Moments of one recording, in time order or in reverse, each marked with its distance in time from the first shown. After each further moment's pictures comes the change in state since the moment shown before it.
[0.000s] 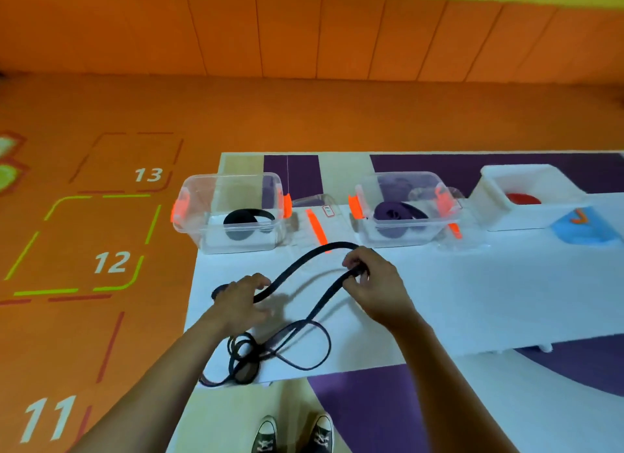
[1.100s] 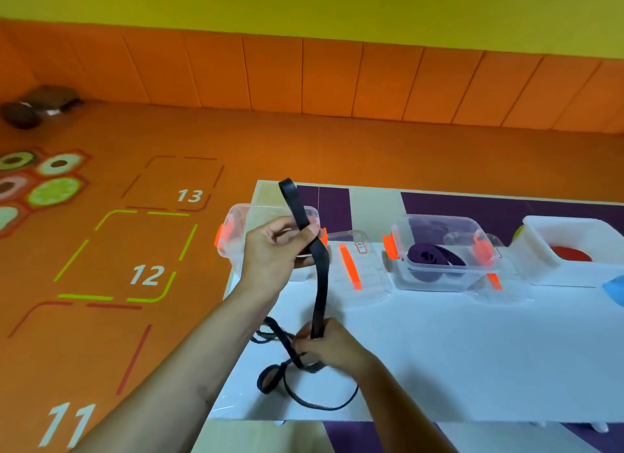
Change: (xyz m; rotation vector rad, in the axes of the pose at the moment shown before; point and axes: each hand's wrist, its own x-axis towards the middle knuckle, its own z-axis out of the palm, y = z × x) left_hand -0.039 0.096 -0.111 -1.268 0.572 0.243; right_hand 0.019 -0.031 0.117 0.258 -0.585 0.351
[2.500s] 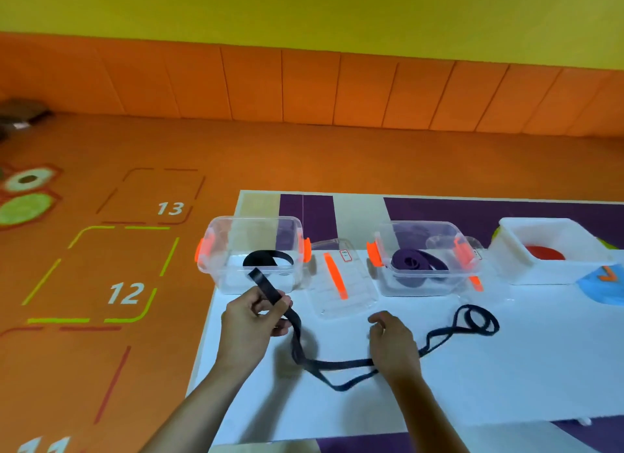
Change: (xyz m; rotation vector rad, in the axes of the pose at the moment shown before) left_hand -0.027 -0.082 -0.032 0.227 0.054 -0.112; right_hand -0.033 0.039 -0.081 -0.292 0.720 0.064
